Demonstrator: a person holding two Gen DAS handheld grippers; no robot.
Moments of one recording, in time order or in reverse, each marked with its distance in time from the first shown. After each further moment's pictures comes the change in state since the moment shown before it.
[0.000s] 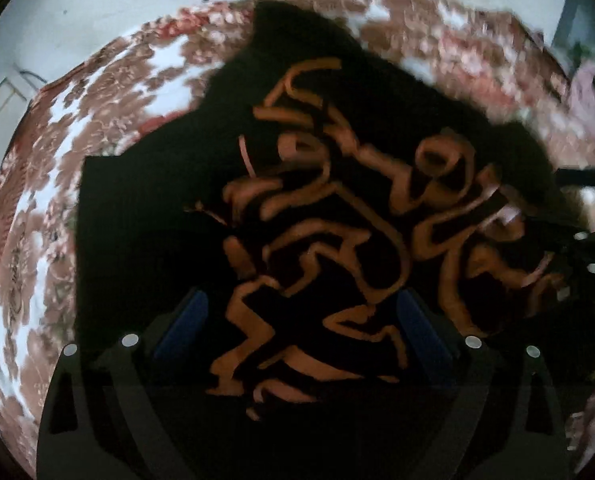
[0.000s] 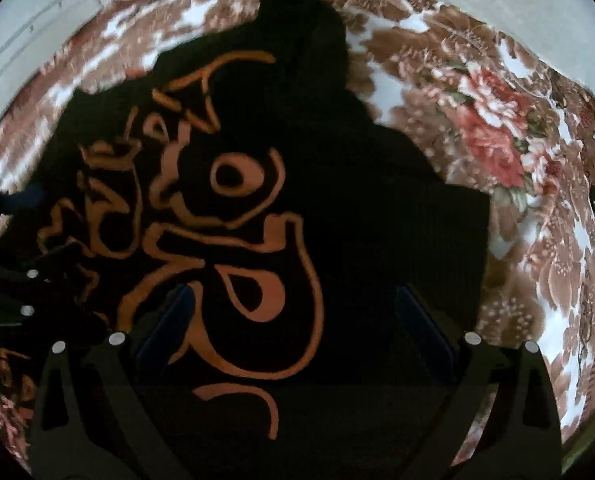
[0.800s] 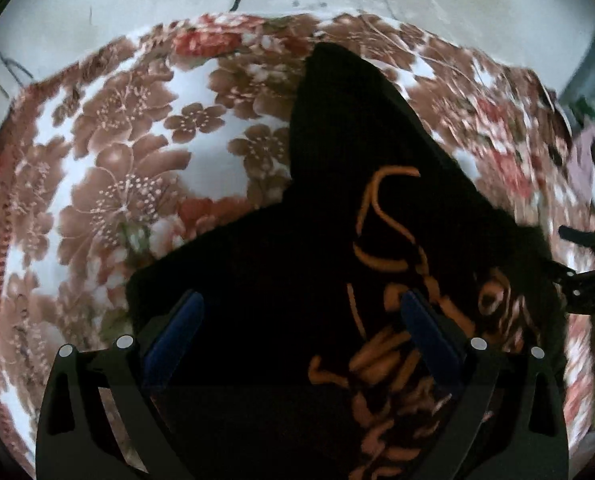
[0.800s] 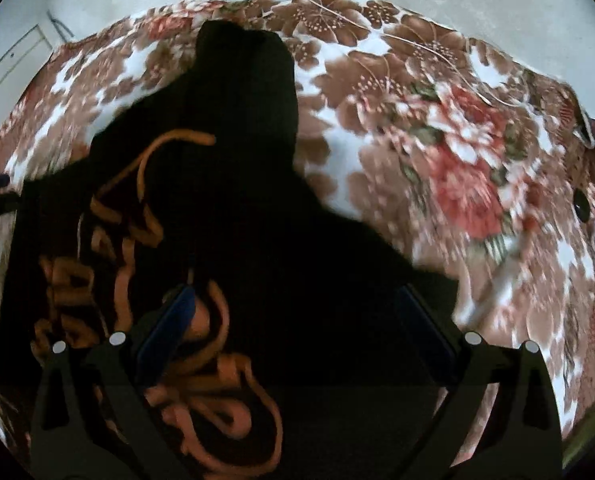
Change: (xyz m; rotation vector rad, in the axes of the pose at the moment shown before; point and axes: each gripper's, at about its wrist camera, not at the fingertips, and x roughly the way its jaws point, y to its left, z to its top) left arm -0.004 0.130 0.142 -0.108 -0.010 -0.178; right arm 0.006 -0.040 0.107 0.143 -0.038 -0.051
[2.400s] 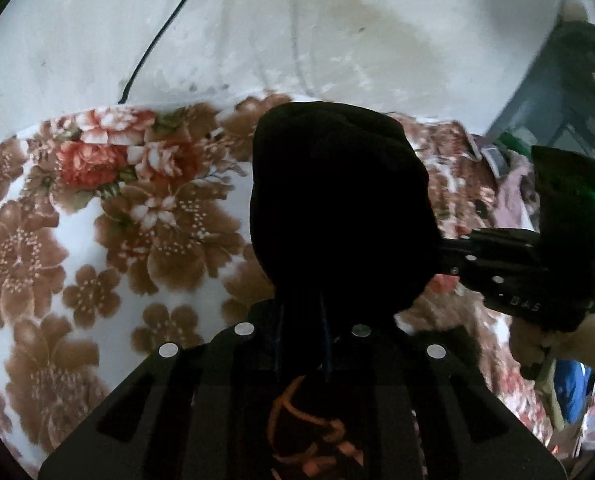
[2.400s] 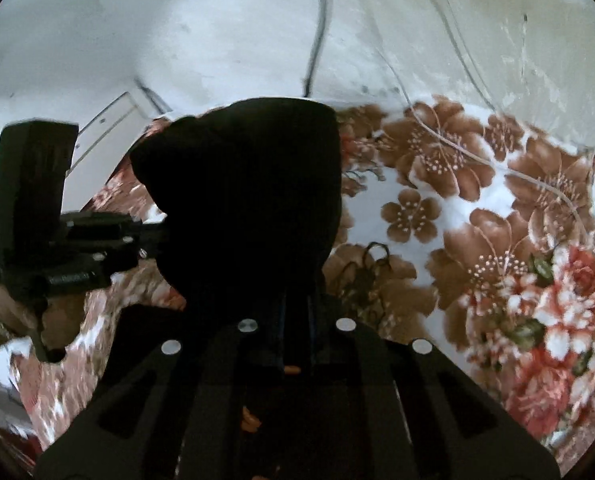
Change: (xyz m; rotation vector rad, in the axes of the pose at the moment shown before) left arm -0.010 -0.048 0.147 0.117 -0.151 -0.313; right arm -0.037 0.034 0.160 -0.135 -0.219 0.415
